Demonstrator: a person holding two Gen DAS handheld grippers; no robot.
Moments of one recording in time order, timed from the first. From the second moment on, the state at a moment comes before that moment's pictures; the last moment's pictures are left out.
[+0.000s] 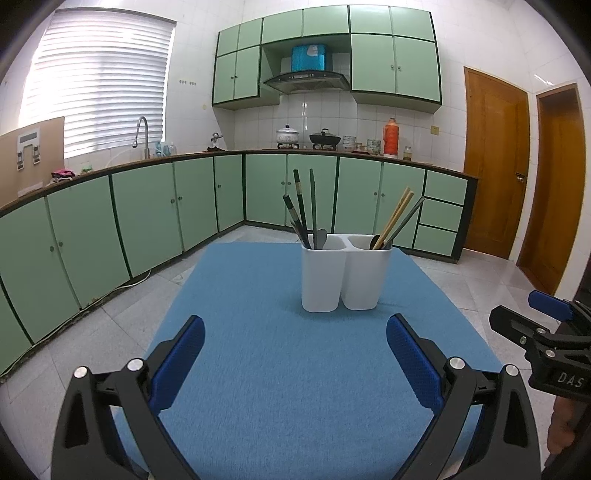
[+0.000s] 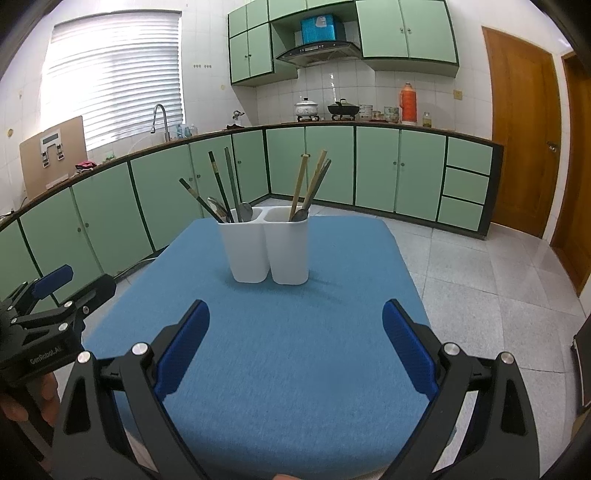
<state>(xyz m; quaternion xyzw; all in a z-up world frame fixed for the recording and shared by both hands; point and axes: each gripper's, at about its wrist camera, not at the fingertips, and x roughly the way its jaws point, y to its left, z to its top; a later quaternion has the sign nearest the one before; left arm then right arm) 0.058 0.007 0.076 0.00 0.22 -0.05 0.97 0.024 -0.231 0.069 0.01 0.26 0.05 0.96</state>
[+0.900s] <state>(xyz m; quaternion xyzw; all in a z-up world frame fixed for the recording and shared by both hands) 0.057 0.008 0.076 0.00 0.22 -0.05 0.97 0.026 -0.230 0.069 0.01 0.26 0.05 0.96</state>
